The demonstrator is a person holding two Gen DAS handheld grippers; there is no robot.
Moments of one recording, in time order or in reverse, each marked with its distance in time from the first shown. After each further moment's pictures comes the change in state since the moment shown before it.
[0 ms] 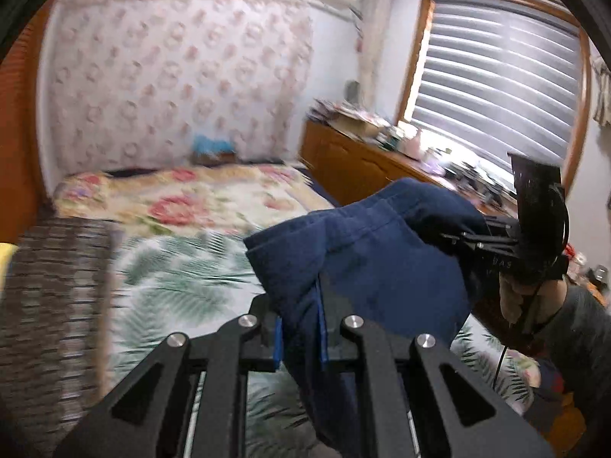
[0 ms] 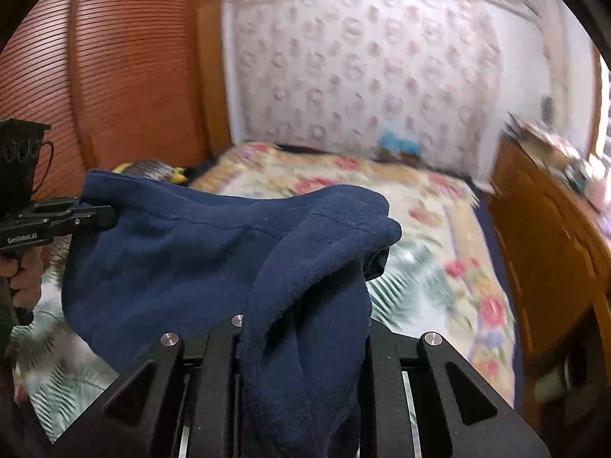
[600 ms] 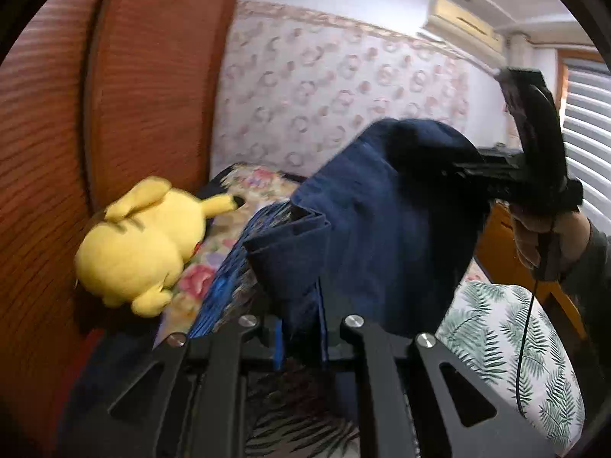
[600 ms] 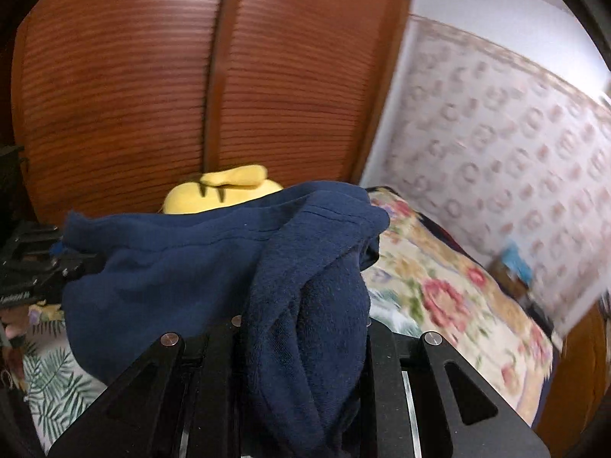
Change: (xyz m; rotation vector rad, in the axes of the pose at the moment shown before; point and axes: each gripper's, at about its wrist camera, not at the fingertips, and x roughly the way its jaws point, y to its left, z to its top) left arm -0.135 0.188 -0.091 -0.296 -0.132 0.491; right arm 0.182 0.274 0.174 -0.491 0.002 0.323
